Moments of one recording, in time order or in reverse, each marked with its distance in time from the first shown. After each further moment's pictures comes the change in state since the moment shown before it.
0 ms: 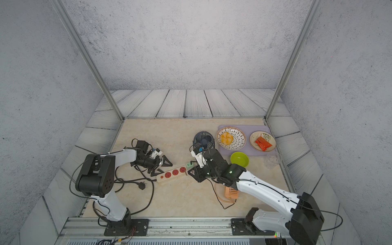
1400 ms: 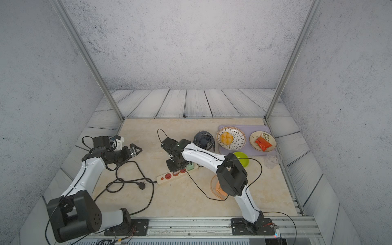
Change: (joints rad) left arm 0.406 -0.449 0.014 -0.021 -0.287 0.079; right arm 0.098 0.885 0.937 -0.638 0.162 0.005
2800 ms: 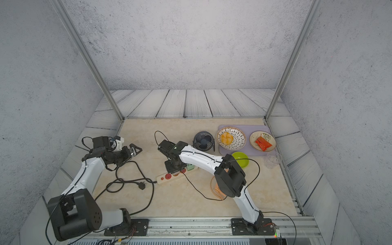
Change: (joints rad) left arm 0.011 0.014 -0.006 0.012 0.024 -0.014; right arm 0.035 0.018 0.011 0.000 0.067 0.122
